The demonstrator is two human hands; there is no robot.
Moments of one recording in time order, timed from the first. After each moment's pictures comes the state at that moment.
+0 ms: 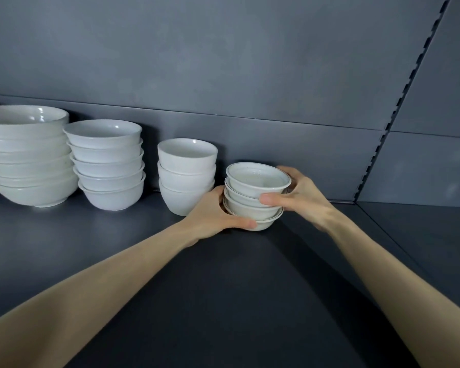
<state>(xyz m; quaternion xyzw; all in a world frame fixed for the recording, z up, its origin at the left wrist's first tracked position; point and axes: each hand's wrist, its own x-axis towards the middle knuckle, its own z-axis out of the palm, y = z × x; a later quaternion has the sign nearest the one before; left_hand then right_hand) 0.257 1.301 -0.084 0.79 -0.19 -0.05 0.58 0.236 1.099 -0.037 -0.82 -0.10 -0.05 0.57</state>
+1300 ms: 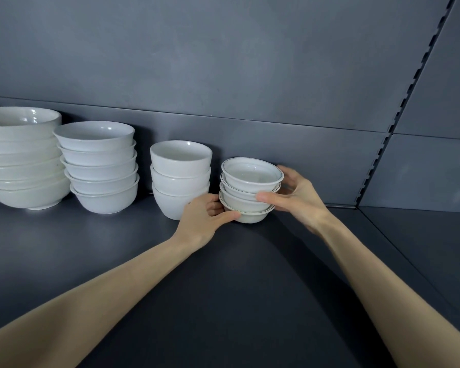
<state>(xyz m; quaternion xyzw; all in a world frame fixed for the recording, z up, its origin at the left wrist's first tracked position) 0.258 1.294 -0.097 0.77 -0.13 0.06 0.62 0.267 1.088 -0.056 -0.78 -0.10 -0.07 0.62</state>
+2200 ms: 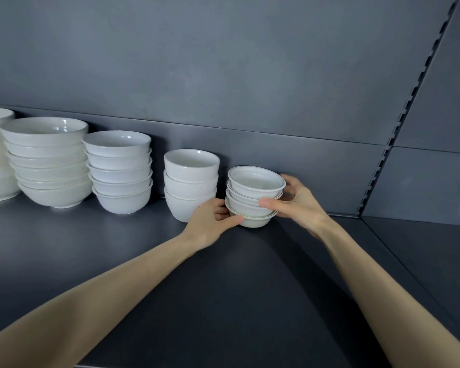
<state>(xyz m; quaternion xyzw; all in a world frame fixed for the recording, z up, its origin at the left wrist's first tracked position) 0.254 1.296 -0.093 0.79 -0.12 0.04 0.60 0.261 1.090 -0.049 -0.79 -0.10 -0.05 0.60</state>
